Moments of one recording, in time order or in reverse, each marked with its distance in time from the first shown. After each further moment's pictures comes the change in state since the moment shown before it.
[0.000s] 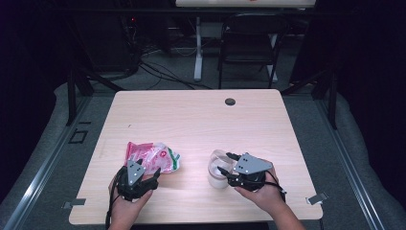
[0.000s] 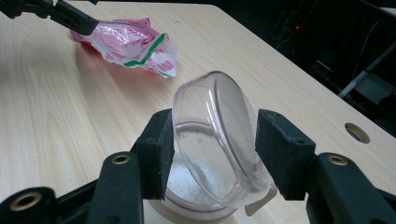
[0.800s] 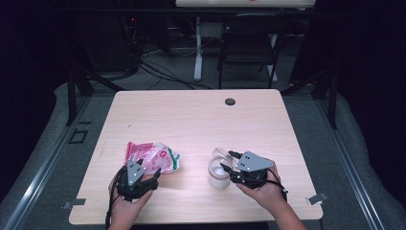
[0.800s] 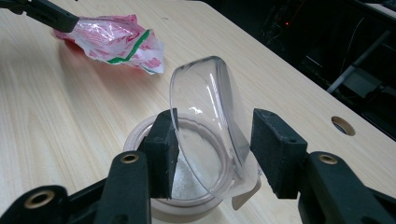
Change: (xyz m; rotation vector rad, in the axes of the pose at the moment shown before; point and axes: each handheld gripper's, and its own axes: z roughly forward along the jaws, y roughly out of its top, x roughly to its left) left arm 0.000 0.000 0.000 0.001 -0.008 0.004; right arm -0.006 -0.001 0.000 0.012 -0.035 0.010
